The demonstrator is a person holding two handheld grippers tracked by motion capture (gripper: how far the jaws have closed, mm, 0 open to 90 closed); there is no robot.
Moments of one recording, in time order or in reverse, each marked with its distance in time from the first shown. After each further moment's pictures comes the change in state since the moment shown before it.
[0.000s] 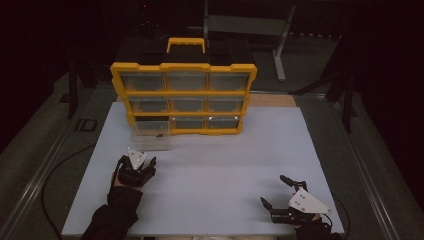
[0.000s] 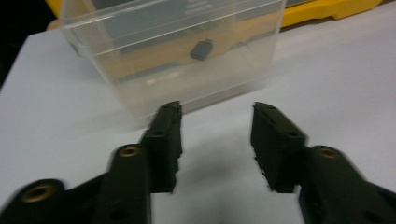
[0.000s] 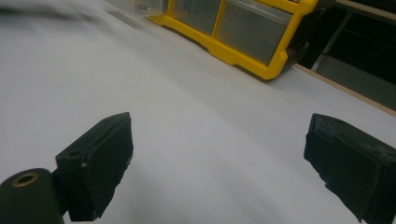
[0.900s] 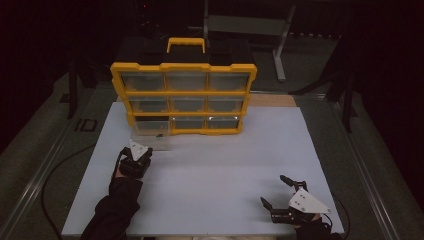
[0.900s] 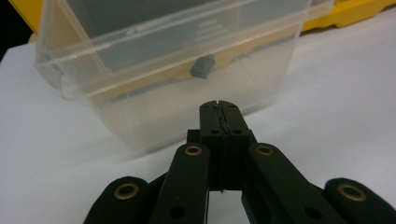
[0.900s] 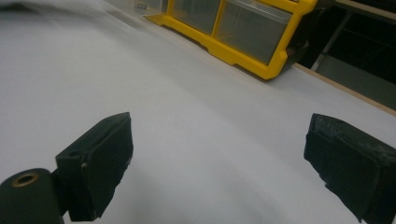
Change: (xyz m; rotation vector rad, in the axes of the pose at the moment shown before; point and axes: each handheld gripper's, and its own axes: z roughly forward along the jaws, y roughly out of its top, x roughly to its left) left arm 0.012 0.011 0.022 -0.009 -0.051 0.022; right arm 0.000 0.000 0.000 0.002 -0.001 0.002
